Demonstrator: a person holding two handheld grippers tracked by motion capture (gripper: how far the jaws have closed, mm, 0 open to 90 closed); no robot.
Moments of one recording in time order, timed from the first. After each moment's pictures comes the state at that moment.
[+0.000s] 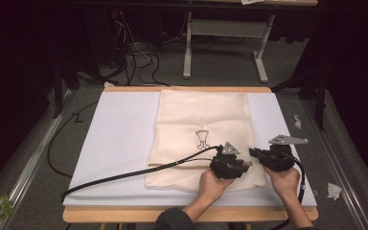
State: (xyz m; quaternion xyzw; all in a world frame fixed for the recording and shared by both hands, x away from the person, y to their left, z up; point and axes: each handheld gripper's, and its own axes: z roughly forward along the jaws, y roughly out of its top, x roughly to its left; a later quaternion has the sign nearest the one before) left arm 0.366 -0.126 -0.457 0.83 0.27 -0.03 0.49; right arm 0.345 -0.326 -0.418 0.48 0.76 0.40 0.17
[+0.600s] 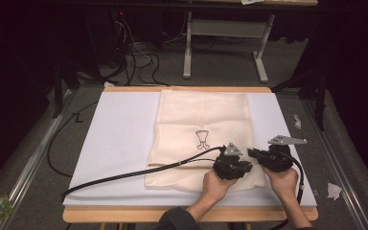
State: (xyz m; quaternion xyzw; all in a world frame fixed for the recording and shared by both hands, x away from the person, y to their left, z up) left arm 0.364 -0.133 -0.458 0.82 0.25 -0.04 0.51; right arm 0.346 -0.324 -0.421 0.49 0.76 0.41 0.16
